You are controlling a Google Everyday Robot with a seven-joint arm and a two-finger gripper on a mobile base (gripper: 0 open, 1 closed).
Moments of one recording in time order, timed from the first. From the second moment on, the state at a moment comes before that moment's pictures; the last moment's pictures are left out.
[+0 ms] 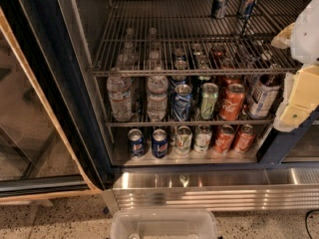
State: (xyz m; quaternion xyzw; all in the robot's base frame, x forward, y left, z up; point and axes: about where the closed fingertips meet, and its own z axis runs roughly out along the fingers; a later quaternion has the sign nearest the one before) arm 0.438 -0.217 0.977 -0.60 0.78 -0.03 0.16
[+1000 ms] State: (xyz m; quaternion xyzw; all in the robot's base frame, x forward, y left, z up) arm 0.472 -0.214 0.950 -0.59 0.77 0.01 0.24
